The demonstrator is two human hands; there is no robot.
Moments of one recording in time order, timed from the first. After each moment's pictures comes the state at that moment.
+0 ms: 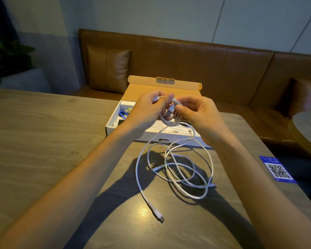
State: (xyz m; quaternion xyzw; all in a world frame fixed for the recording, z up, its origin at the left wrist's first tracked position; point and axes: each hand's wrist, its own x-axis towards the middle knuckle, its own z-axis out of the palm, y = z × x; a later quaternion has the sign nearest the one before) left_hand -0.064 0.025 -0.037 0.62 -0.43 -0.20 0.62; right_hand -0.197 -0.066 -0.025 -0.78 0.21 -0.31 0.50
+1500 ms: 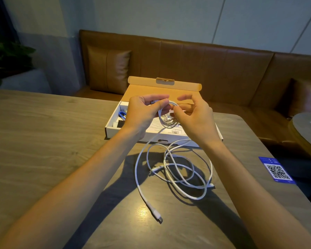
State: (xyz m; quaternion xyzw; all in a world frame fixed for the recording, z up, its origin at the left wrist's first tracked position) left_hand -0.062 0.023 -0.046 0.54 -0.33 -0.22 0.74; right_hand -0.185 -0.069 -0.044 -0.80 0.23 -0.40 0.37
